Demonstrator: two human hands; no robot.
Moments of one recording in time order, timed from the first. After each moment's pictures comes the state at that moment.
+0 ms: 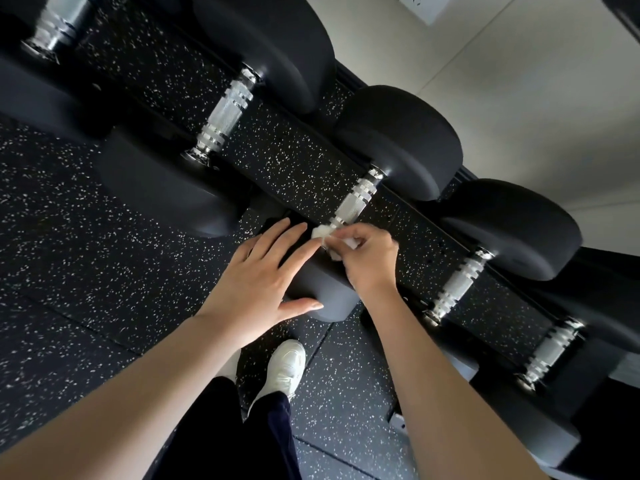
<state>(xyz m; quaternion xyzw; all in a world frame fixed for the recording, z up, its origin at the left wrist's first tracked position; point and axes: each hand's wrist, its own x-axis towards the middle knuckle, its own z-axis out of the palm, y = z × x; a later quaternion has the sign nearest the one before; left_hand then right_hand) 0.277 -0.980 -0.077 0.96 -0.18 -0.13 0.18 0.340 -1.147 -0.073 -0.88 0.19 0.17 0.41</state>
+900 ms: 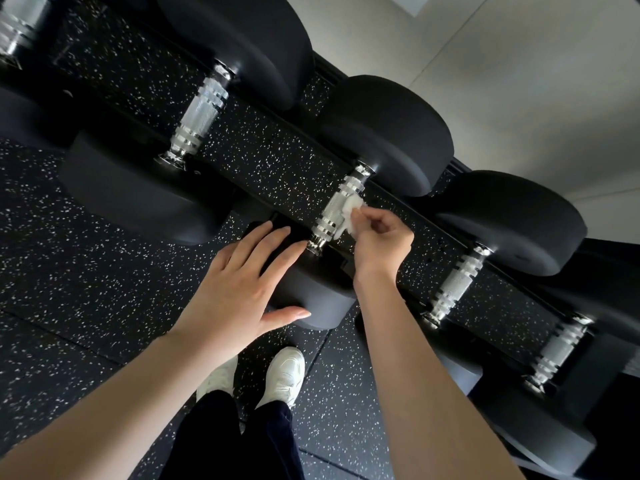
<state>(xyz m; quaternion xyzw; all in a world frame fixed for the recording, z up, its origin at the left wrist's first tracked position) 0.276 -0.981 -0.075 0.96 -0.19 -0.13 0.18 0.358 -1.153 -0.090 -0.76 0.37 -0.01 0.54</state>
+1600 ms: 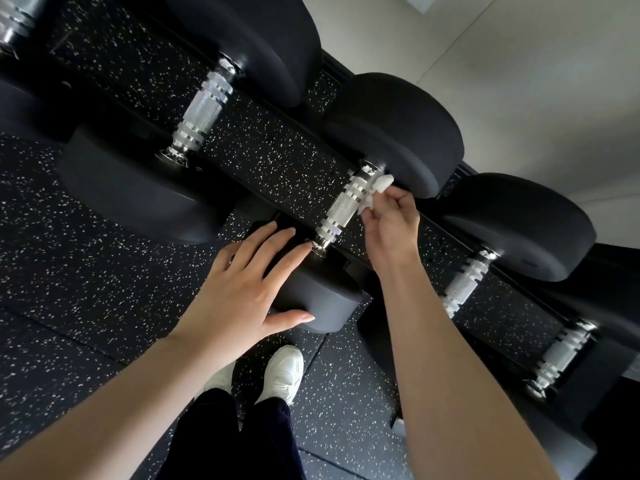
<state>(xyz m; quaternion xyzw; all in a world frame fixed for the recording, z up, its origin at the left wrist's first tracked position) 0.277 -0.979 -0.077 0.96 -0.19 -0.13 0.18 0.391 -1.170 -0.099 -0.49 0.33 0.03 0.81</state>
